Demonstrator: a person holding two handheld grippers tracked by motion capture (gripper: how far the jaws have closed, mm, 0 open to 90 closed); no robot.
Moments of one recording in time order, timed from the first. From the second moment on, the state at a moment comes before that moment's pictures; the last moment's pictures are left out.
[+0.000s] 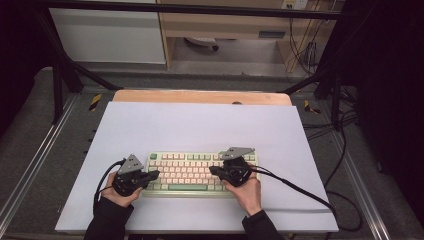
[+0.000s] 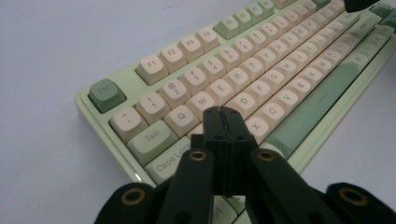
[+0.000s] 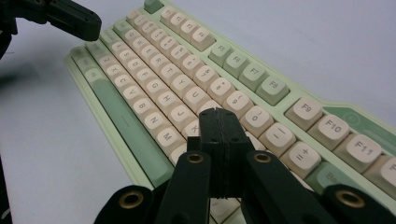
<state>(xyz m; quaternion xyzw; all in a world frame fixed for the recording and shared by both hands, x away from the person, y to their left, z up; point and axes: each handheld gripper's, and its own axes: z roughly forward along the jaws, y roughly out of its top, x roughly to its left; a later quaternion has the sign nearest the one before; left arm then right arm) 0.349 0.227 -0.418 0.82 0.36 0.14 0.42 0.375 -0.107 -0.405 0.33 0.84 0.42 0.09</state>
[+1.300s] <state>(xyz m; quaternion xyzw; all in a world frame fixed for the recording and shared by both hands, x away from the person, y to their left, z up) 0.365 0.198 -0.428 0.84 0.35 0.14 0.39 0.360 -0.139 -0.414 0.34 0.84 0.42 0.08</state>
